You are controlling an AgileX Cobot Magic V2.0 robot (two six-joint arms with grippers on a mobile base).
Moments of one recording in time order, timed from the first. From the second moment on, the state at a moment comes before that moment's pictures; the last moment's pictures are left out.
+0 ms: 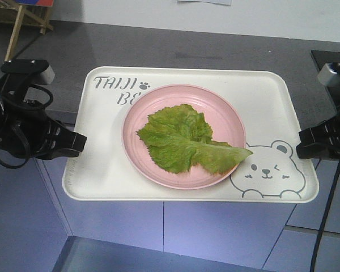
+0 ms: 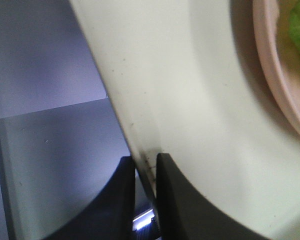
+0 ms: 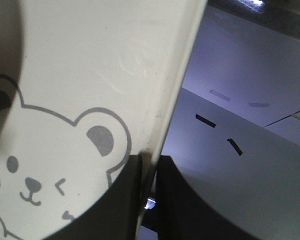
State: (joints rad) left arm -0.29 1.35 -1.18 -0.34 0.94 0.16; right arm -0.10 1.37 -1.15 0.48 1.09 -0.50
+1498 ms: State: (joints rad) left arm -0.29 1.35 -1.18 -0.34 0.94 0.16; right arm -0.10 1.37 -1.15 0.48 1.09 -0.50
